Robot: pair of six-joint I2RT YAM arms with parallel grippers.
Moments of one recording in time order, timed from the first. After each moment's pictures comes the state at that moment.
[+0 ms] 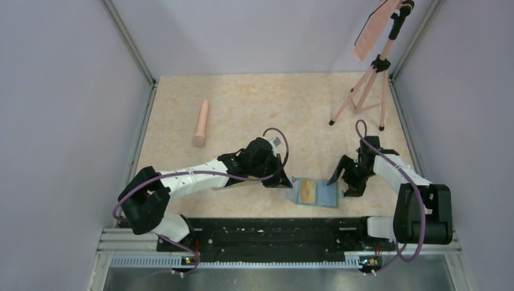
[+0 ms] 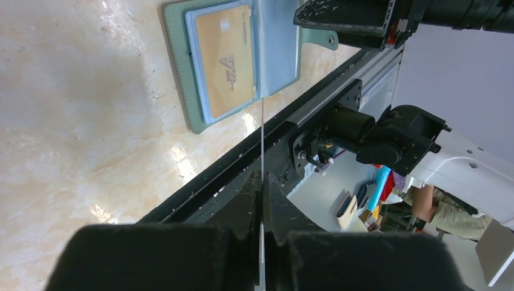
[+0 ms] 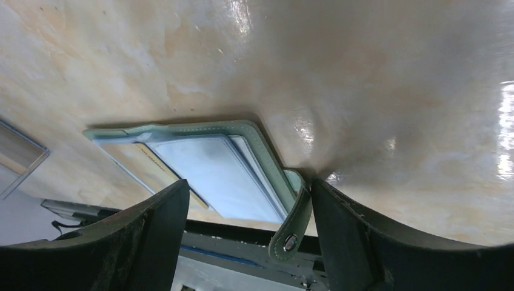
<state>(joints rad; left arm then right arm) -0.92 1.48 0.90 -0.13 0.35 -1.02 -0.03 1.30 0.64 -0.74 -0.32 0.52</state>
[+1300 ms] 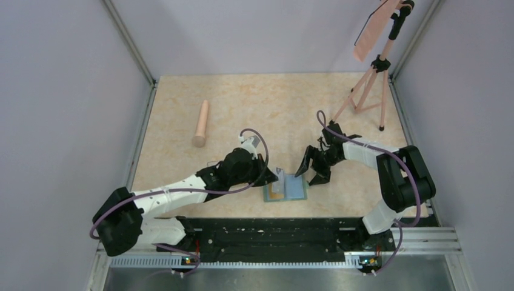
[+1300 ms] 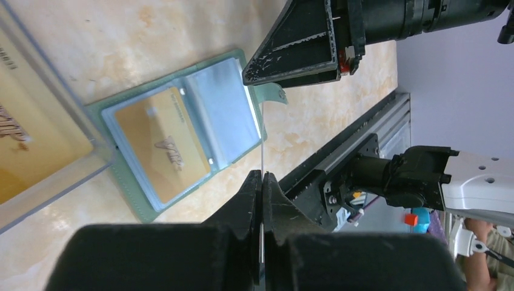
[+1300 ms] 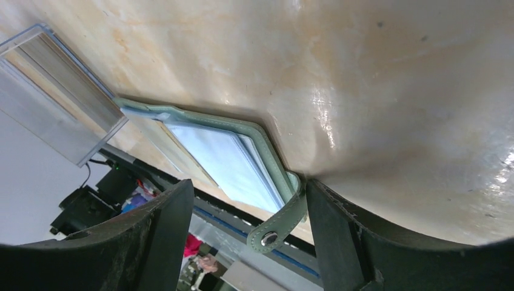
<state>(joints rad) -0.90 1.25 0.68 0.02 0.12 -0.94 0.32 1.62 0.82 -0.52 -0.53 0.69</state>
